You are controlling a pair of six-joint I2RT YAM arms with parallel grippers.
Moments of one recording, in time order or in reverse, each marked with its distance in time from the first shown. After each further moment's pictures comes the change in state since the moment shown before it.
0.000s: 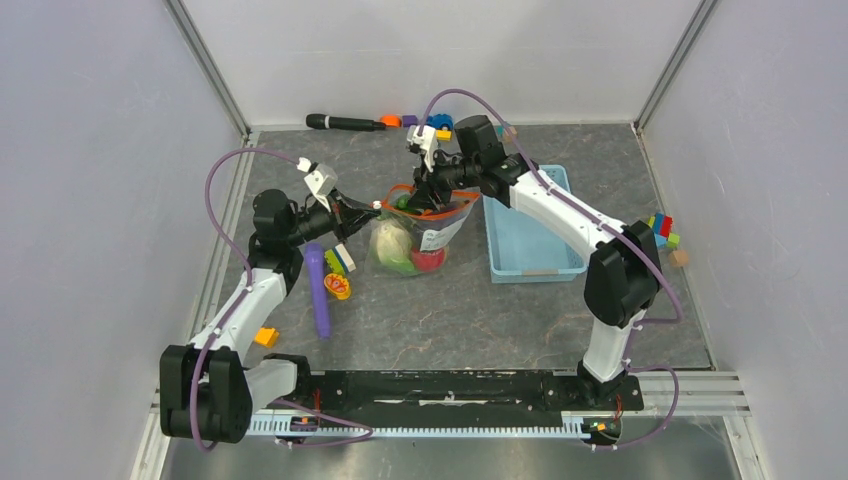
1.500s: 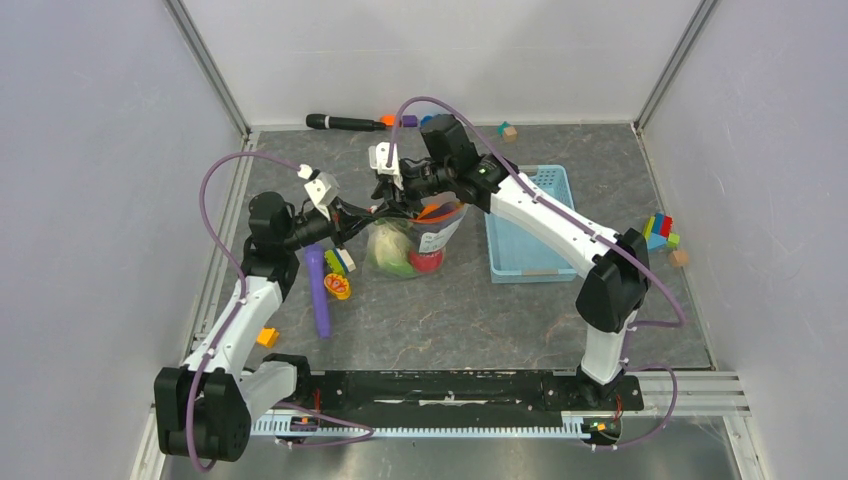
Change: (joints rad) left arm 0.000 -0.087 0.011 -0.146 0.008 0.164; right arm 0.163 0.013 0.175 -0.100 -0.067 -0.304
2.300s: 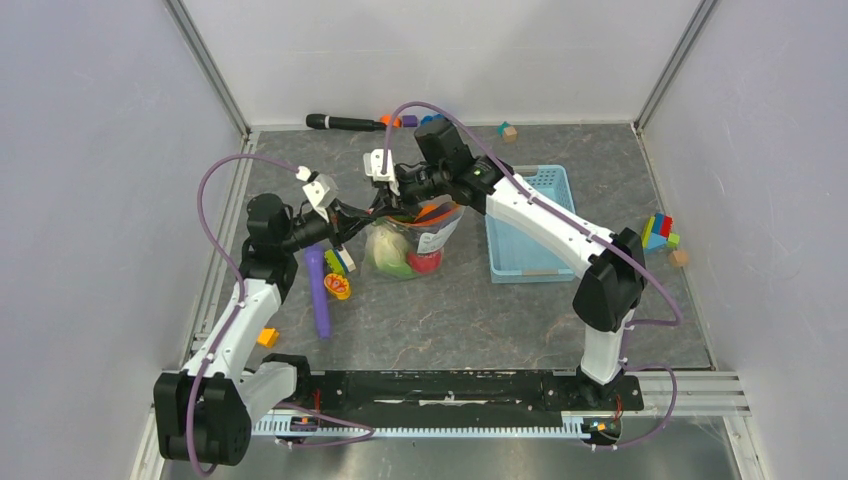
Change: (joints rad) left arm 0.004 -0.020 -0.006 -0.017 -0.001 0.017; right arm 0.019 0.017 0.014 -0.039 0.002 -0.038
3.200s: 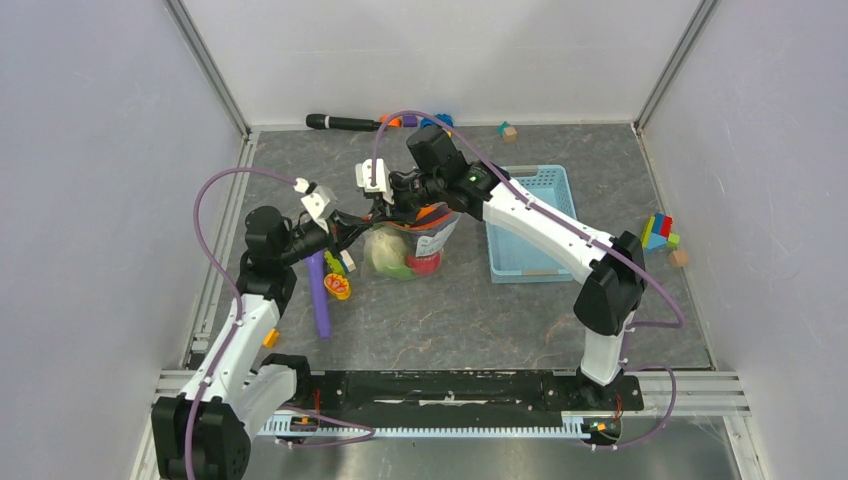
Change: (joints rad) left arm -0.002 -0.106 -0.060 -0.050 -0.074 0.038; right arm 0.035 -0.012 -0.001 -0.047 0.118 -0.029
